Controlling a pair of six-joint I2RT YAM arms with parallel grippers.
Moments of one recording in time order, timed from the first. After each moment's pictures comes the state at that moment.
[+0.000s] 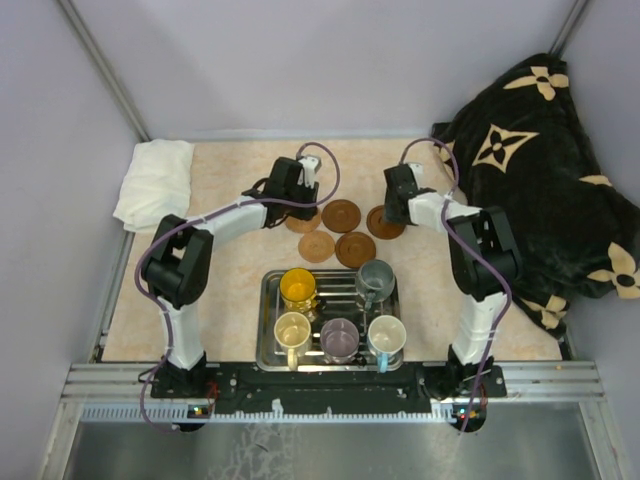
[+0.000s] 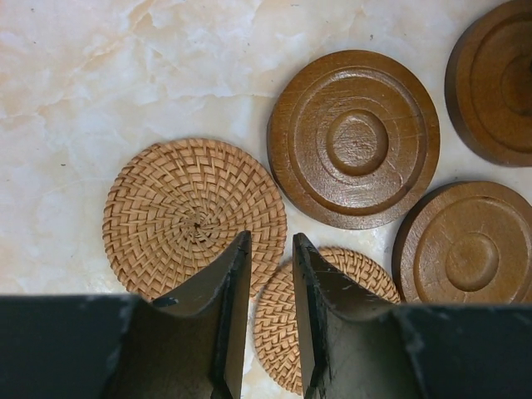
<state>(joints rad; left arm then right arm) -0.54 1.95 1.37 -0.11 0.07 -0.11 0.32 1.92 1.24 -0.27 0.32 0.38</state>
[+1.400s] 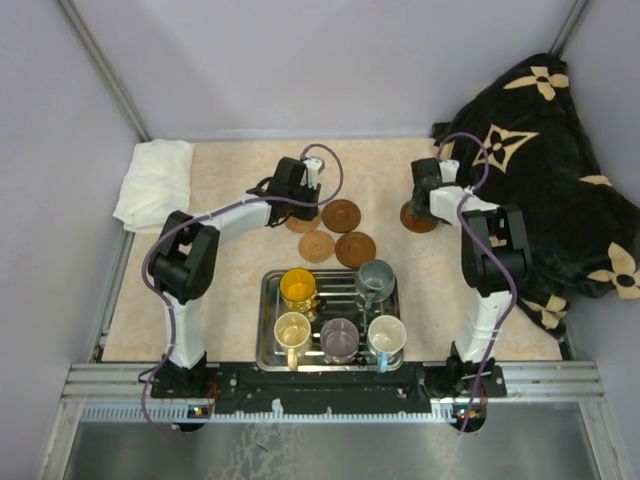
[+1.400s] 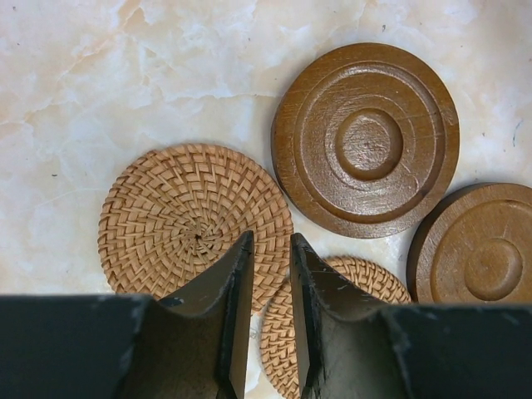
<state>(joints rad) -0.54 2.00 1.41 -0.14 0.07 -0.08 0.17 1.94 1.28 -0.34 0.51 0.42</state>
